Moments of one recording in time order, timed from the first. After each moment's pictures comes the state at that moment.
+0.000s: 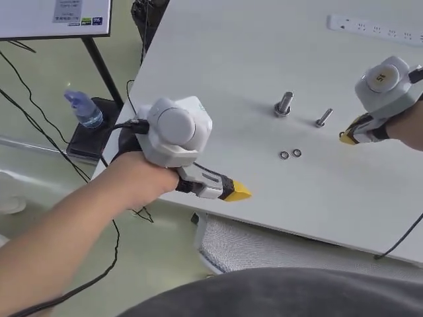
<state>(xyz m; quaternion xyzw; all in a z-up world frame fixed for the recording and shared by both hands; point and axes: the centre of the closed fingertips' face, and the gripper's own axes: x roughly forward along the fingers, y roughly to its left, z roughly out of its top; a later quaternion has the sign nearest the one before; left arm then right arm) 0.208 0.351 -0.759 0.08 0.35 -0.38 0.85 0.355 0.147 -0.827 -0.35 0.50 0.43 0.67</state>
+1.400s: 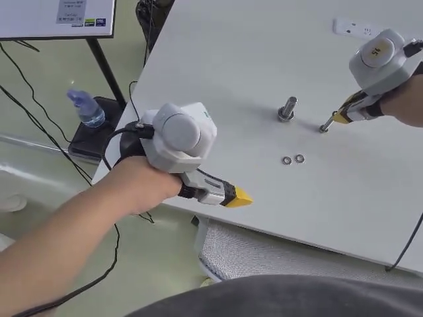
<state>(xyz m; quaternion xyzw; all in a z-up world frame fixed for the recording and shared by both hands) 0.208 0.353 -0.766 0.08 0.36 -0.38 0.85 0.394 0.186 -0.812 -0.36 0.47 0.45 0.67</state>
